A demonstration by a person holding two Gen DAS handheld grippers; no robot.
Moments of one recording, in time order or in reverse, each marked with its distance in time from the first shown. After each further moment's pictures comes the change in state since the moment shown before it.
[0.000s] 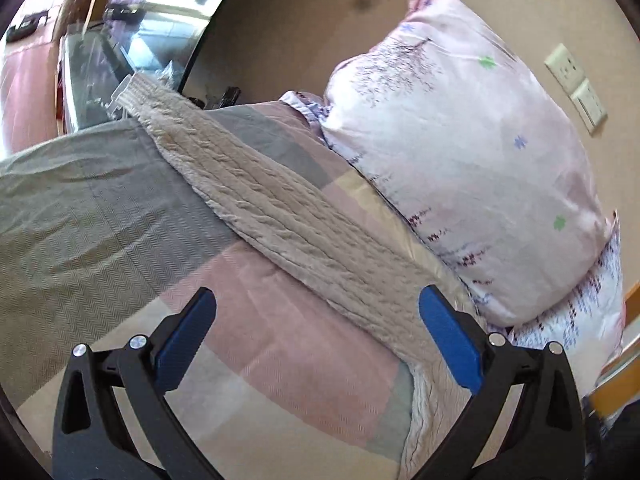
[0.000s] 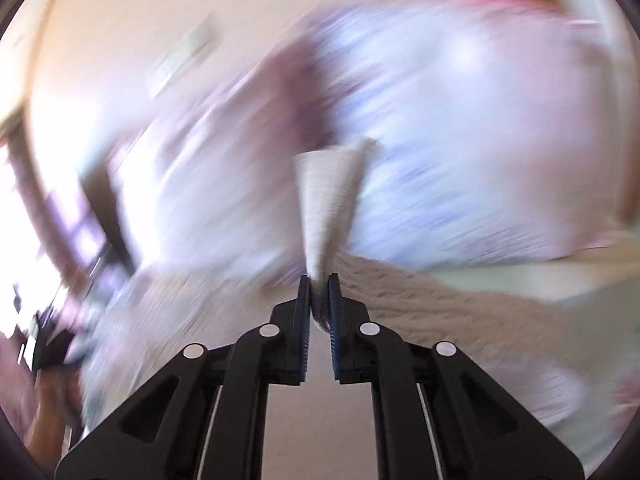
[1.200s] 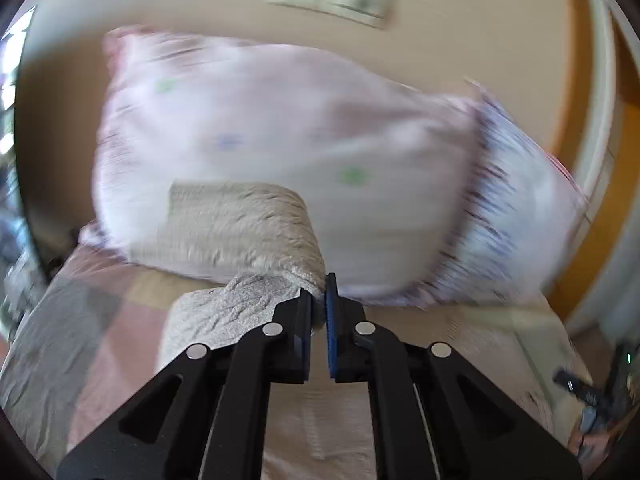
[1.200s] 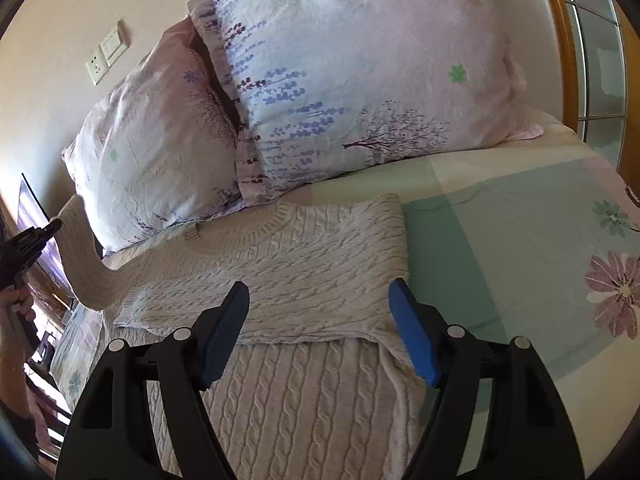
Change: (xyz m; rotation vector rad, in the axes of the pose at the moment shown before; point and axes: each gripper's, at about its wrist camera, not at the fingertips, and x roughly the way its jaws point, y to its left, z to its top) left arm -0.015 -0.260 -0.058 0.754 0.022 -0.293; right arm -0.057 -0.122 -0.072 0.272 0.019 -0.216
